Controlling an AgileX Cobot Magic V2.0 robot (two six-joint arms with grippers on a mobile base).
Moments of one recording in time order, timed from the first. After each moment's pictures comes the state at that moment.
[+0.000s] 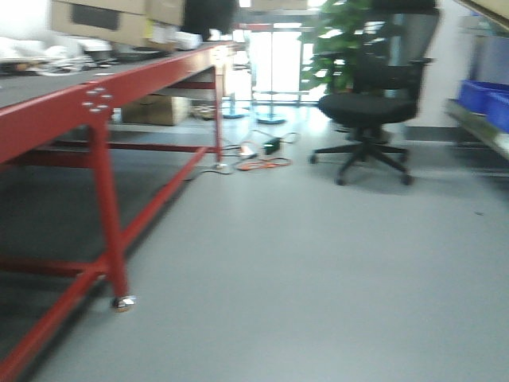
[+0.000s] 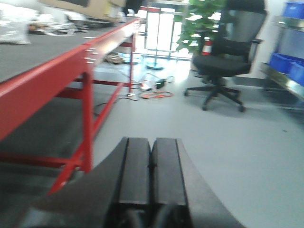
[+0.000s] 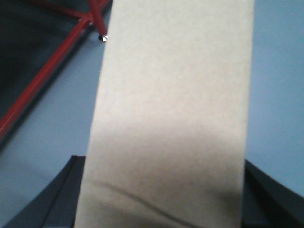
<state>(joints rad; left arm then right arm) -0.14 -0.01 0.03 -0.08 0.05 0.02 0.38 0.80 -1.14 -0.05 1.08 0.21</state>
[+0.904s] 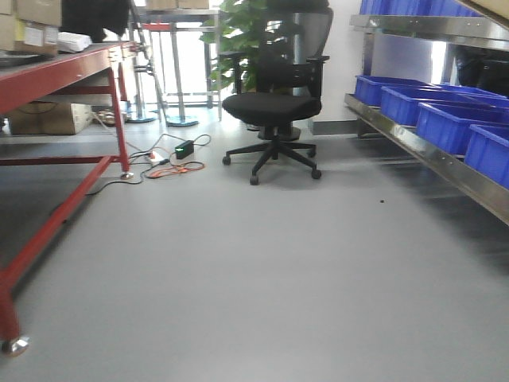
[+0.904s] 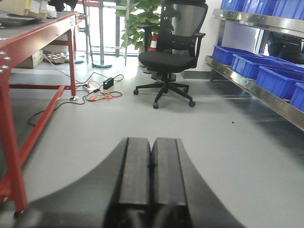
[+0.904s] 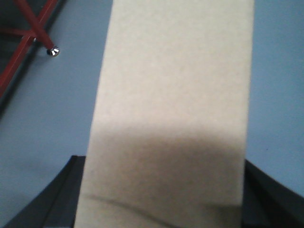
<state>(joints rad) -0.14 -0.01 0.03 -0.08 0.05 0.02 0.38 0.80 -1.14 -0.05 1.09 0.21</state>
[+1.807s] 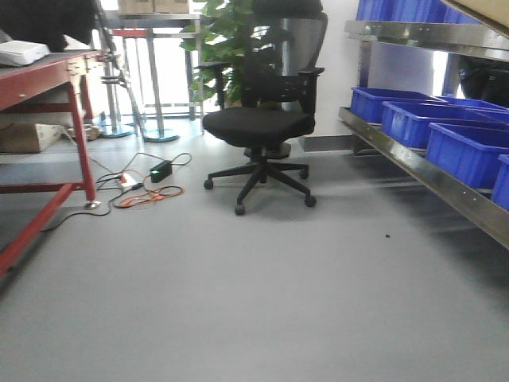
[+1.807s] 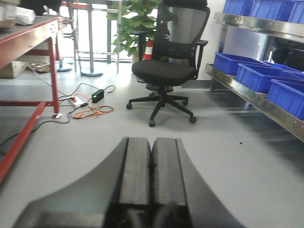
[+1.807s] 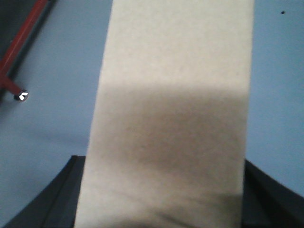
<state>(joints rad) -0.14 -0.01 0.03 -0.08 0.05 0.02 0.38 0.80 -1.14 -0.04 1.09 0.21</state>
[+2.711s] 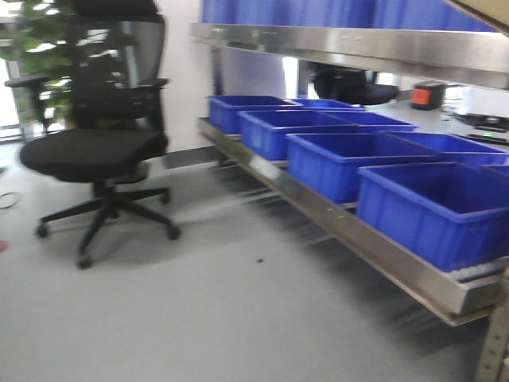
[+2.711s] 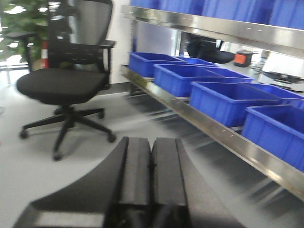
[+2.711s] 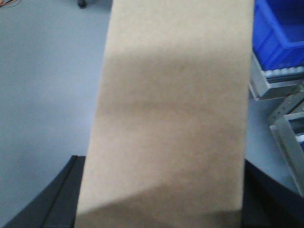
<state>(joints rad) -0.14 -0.01 0.03 -0.08 0.05 0.02 0.38 0.80 -1.14 -0.05 1.09 0.21</state>
